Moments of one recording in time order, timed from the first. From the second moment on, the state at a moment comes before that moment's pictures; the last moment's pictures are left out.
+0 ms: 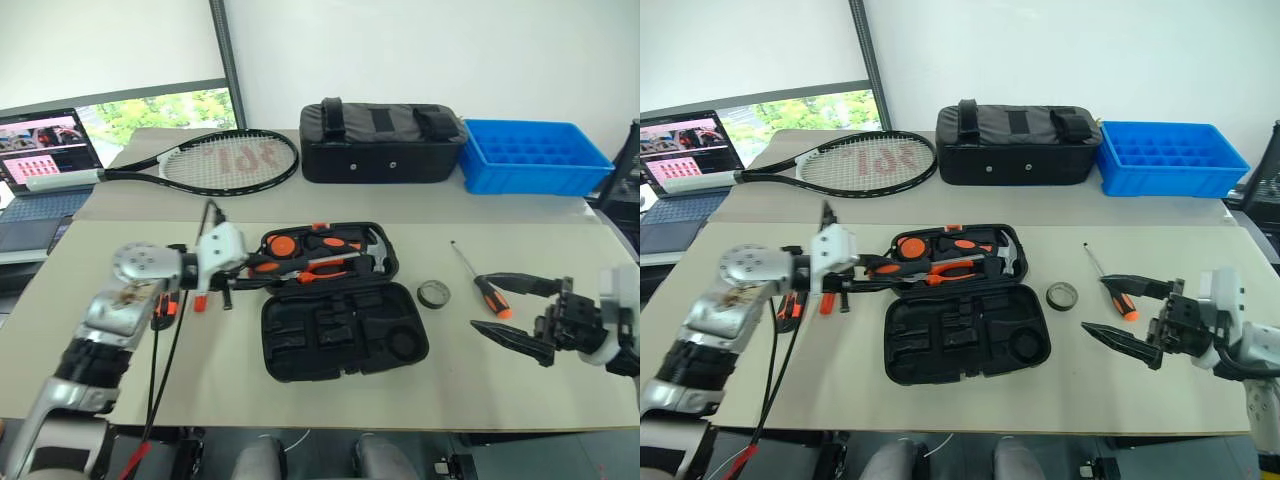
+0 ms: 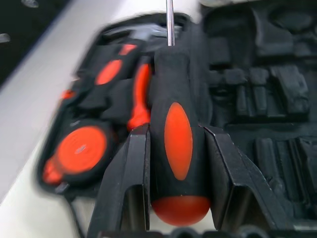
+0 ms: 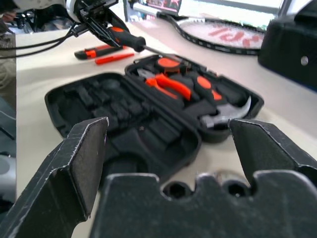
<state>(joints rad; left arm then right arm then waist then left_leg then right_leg) -0.53 0.69 -0.23 0.06 -0.19 0.17 -1.16 0.15 -0.81 -0.49 -0.17 0.68 0.19 1.30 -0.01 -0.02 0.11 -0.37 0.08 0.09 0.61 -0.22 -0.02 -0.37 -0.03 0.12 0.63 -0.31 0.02</state>
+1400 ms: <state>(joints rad) -0.46 0.68 -0.19 -0.05 -0.16 0.29 -1.06 0.19 -0.79 -0.55 -0.20 0.69 0.16 1.26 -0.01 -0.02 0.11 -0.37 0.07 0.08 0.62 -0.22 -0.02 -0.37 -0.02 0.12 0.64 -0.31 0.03</state>
